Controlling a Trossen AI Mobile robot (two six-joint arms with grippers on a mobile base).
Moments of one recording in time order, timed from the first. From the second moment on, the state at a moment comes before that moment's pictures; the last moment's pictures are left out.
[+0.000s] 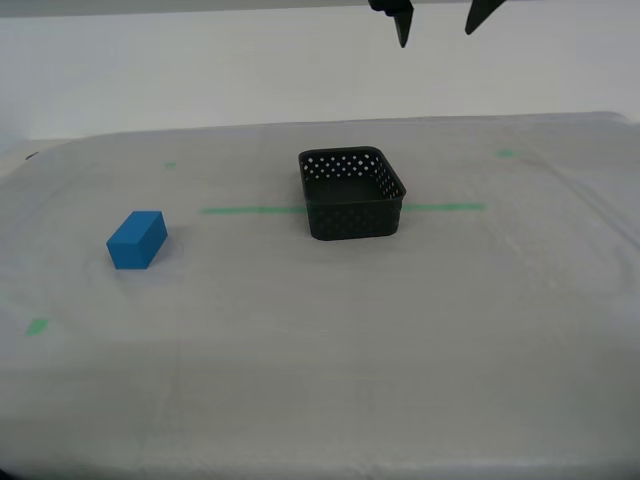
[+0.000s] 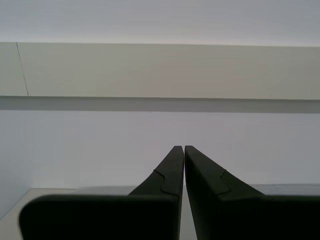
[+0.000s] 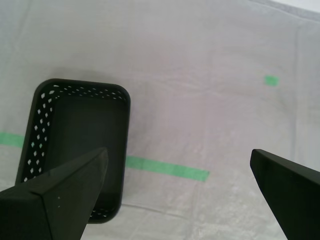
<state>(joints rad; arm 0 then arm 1) 0.54 1.89 1.74 -0.88 0.30 0.27 0.00 1.05 0.52 0.61 -0.01 0.00</state>
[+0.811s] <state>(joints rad) 0.27 1.52 1.16 -0.62 0.19 0.14 0.00 1.05 0.52 0.61 -0.01 0.00</state>
